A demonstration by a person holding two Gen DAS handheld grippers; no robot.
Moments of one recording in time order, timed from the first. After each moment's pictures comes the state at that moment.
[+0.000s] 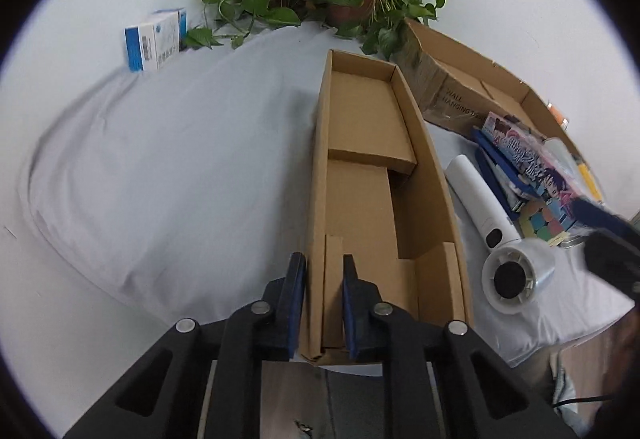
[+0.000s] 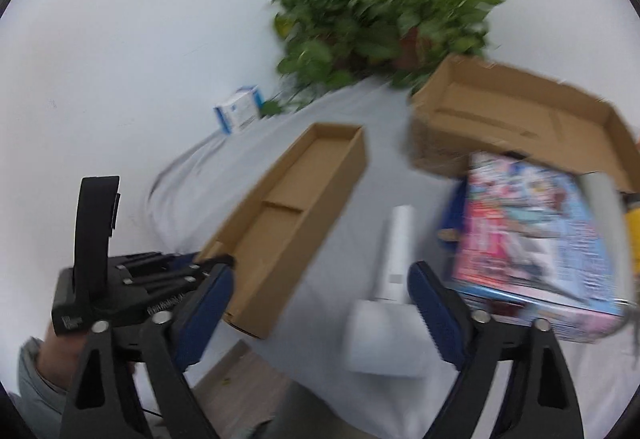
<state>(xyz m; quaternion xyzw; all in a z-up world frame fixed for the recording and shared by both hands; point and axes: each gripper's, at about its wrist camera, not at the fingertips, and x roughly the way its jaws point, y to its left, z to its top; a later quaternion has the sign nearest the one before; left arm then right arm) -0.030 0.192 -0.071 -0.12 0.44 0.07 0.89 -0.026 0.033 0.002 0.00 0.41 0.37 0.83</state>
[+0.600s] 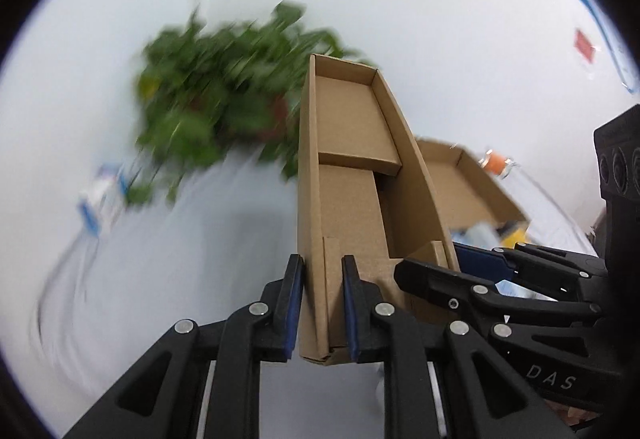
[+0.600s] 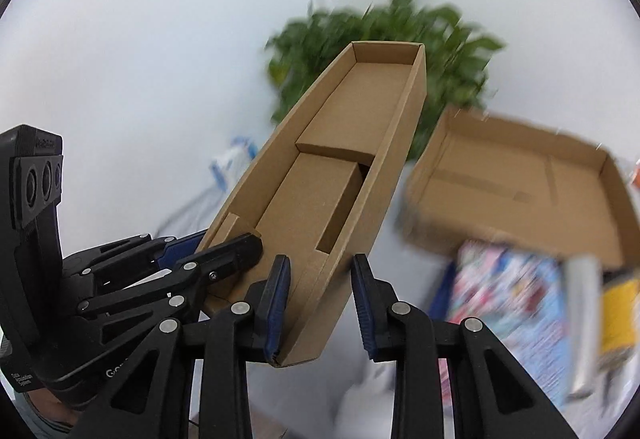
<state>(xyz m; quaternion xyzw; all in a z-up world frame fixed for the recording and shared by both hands) 0.005 0.151 0.037 -0.07 0.33 0.00 0.94 0.031 0.036 0.084 0.01 0.34 0.34 0.88</state>
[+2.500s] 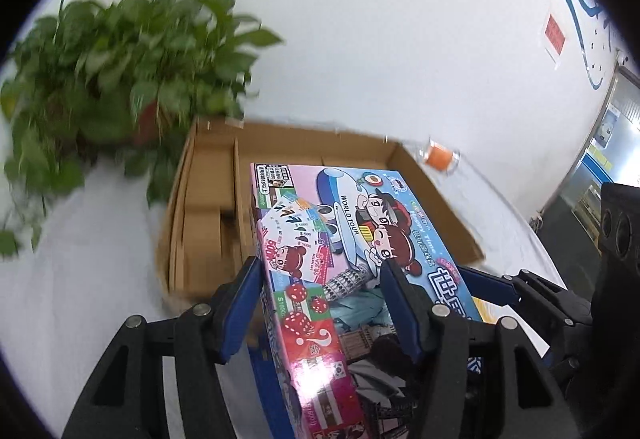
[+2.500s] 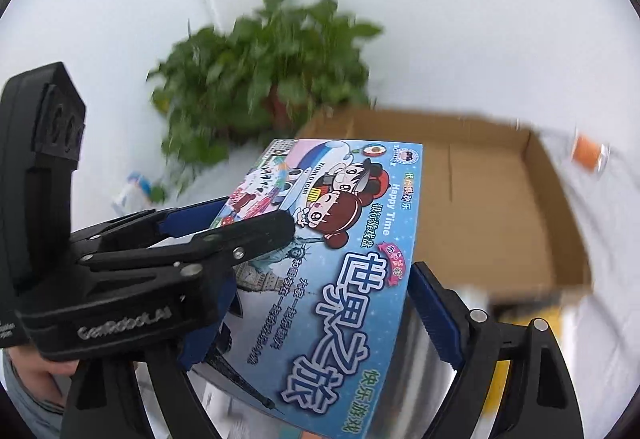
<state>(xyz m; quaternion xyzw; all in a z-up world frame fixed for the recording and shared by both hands) 0.181 0.050 0.036 -0.09 0.37 -0.15 0.91 0.142 -0.075 0.043 0.02 0.37 0.24 0.90</state>
